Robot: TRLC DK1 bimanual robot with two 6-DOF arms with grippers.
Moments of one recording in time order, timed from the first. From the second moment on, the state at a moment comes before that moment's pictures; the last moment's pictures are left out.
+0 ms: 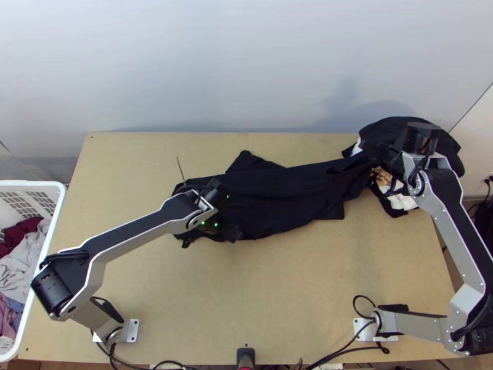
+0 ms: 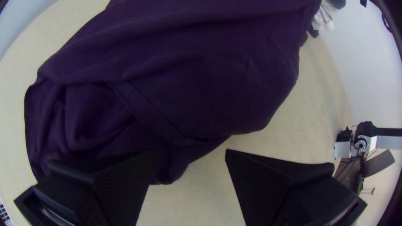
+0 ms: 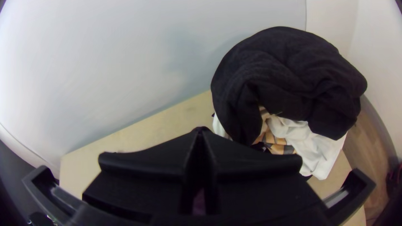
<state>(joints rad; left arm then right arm) -0.72 1.71 1.25 -0.64 0.12 -0.30 0.06 1.38 1.28 -0.49 0.06 0.47</state>
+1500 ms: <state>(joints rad) -0.25 1.32 1.72 -0.74 0.02 -0.32 0.20 1.17 1.56 -0.51 0.44 0.19</state>
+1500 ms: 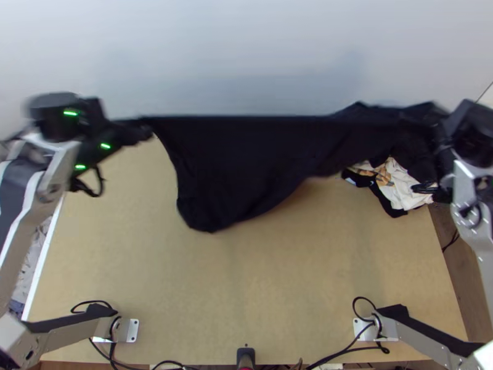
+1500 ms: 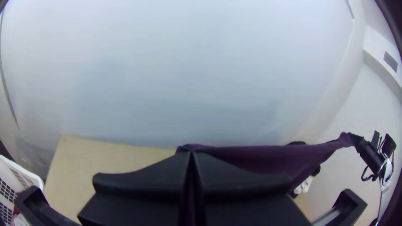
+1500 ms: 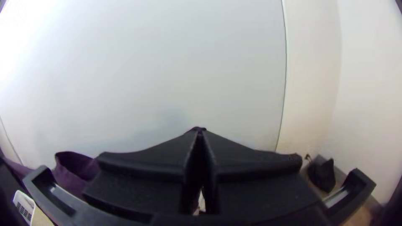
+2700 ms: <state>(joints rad) -0.39 1.00 2.06 -1.09 -0.06 -0.23 0.48 0.78 1.70 -0.68 0.67 -0.11</state>
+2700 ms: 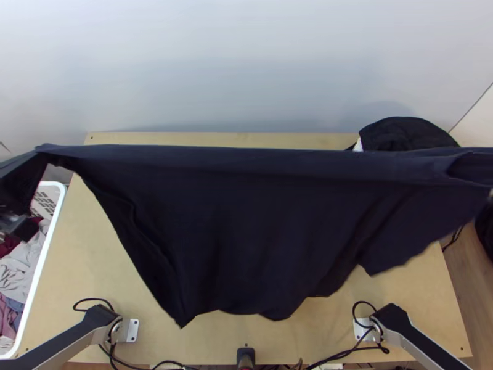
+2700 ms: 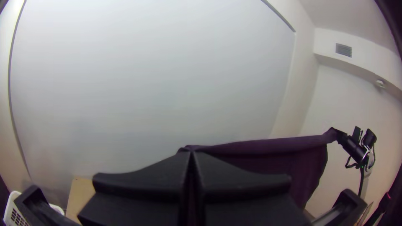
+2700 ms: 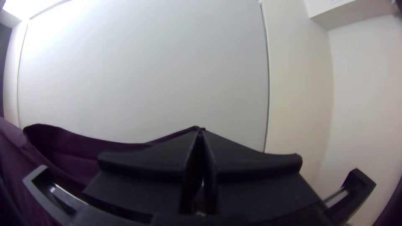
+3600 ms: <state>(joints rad) -0.09 1.42 1.54 -0.49 0.14 -0.27 0.21 1.34 1.45 -0.39 0.12 0.26</state>
